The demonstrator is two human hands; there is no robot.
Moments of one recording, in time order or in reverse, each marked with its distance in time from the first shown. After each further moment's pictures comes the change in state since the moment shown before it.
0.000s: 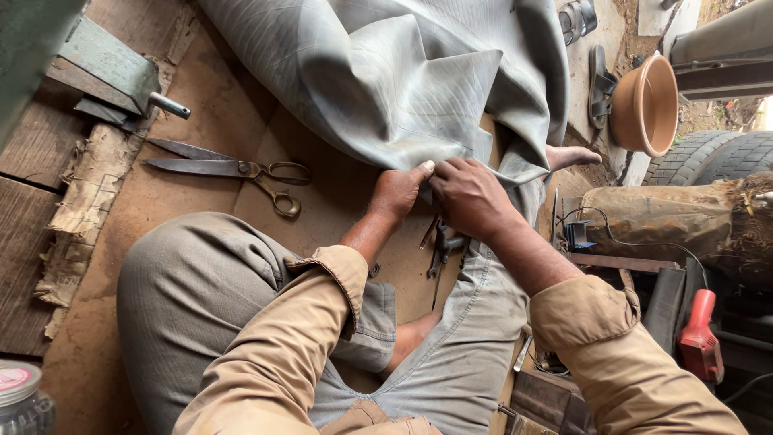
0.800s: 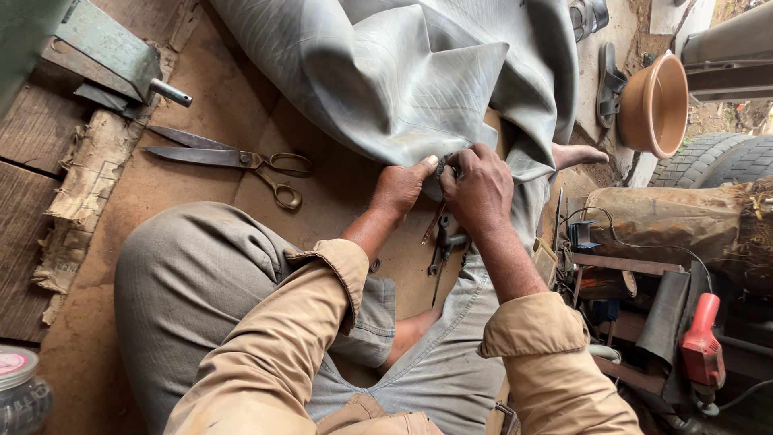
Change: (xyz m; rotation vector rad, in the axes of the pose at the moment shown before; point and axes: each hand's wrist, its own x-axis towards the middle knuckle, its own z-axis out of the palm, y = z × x) left_hand -0.005 0.003 0.002 -0.125 -0.003 -0.013; right_hand -0.002 -0.014 0.021 0.211 0.290 0.630
